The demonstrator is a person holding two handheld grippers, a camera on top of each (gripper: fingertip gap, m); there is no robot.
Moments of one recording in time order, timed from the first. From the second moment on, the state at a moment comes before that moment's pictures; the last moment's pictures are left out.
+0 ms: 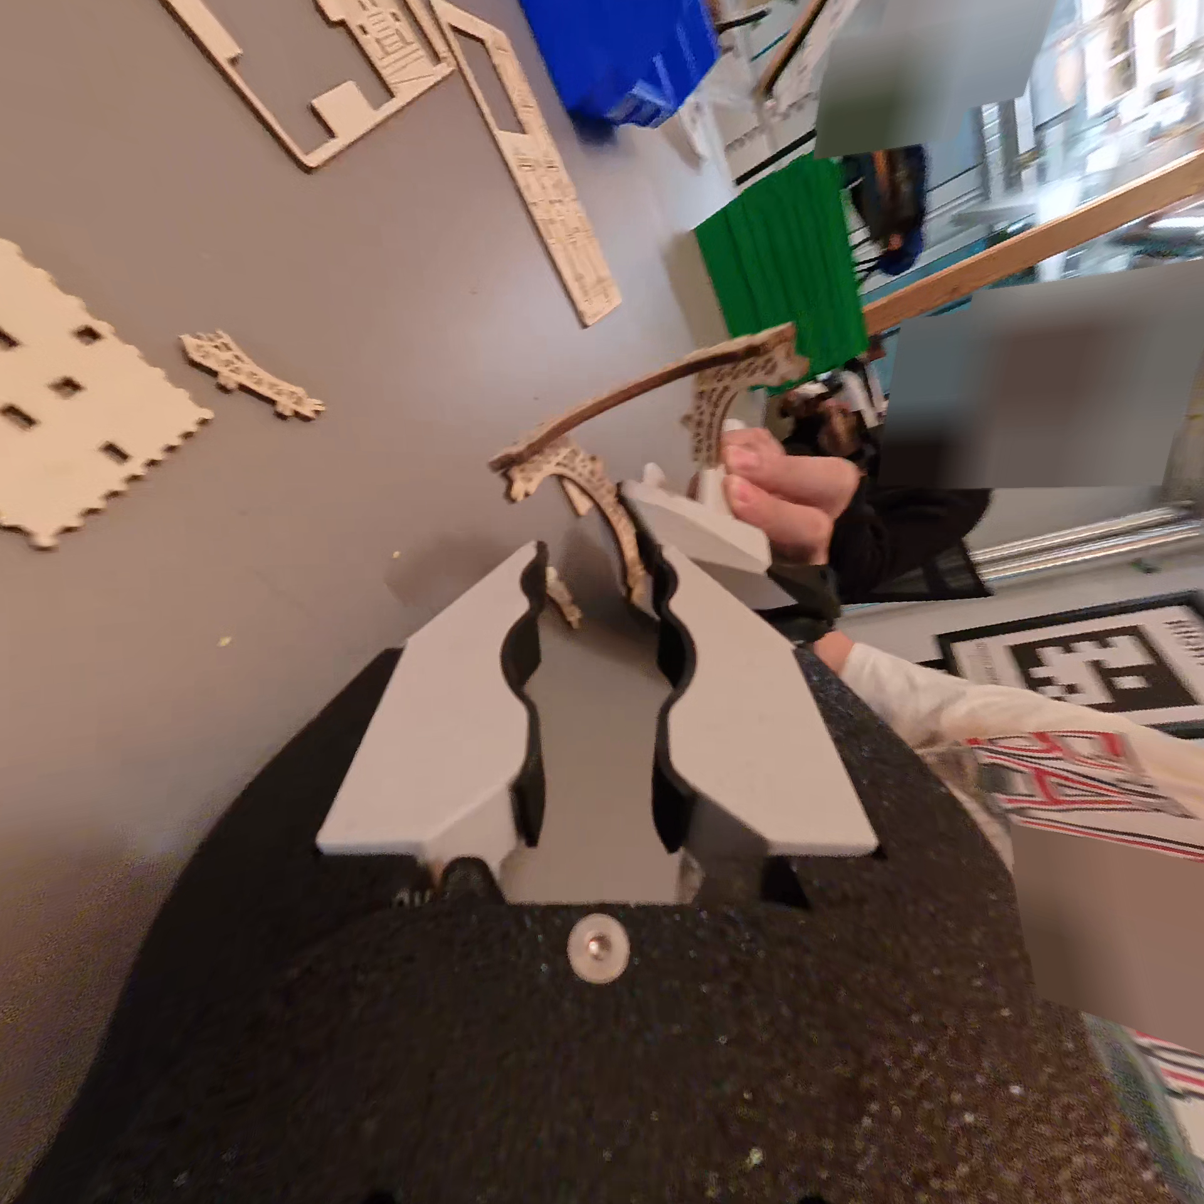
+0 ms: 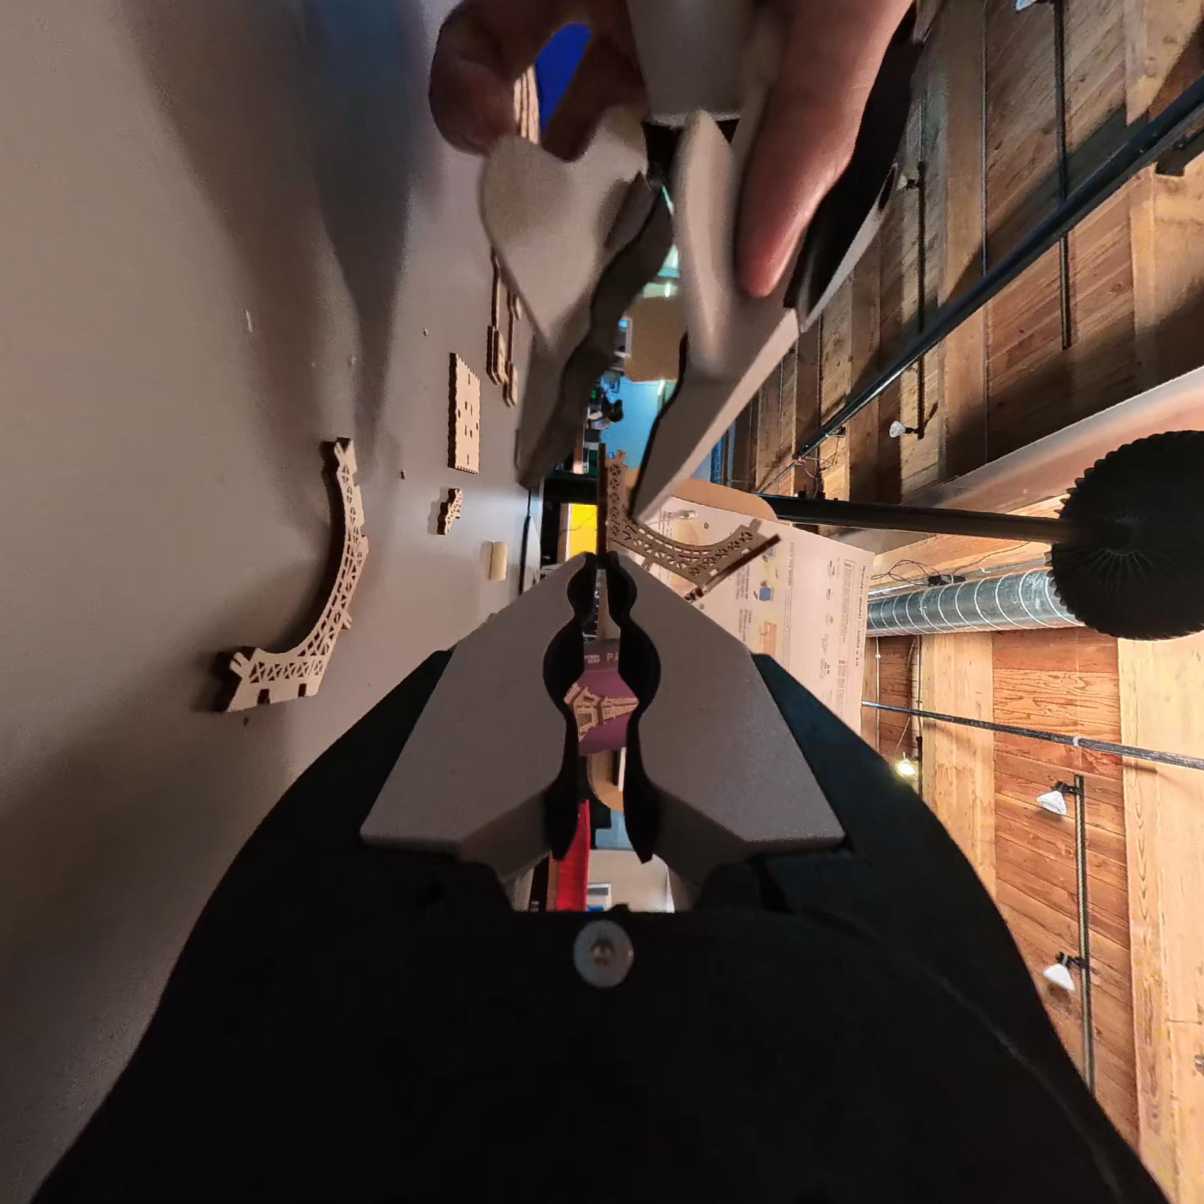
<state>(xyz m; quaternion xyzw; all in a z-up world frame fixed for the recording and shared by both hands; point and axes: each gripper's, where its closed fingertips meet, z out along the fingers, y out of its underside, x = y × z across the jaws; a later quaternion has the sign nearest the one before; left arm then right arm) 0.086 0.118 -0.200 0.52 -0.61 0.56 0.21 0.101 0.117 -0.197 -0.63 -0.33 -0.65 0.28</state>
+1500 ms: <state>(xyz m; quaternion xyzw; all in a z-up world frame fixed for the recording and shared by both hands) 0.087 0.103 -0.249 0.48 -0.72 0.45 0.23 0.014 0.098 -0.231 -0.75 -0.33 -0.28 0.50</state>
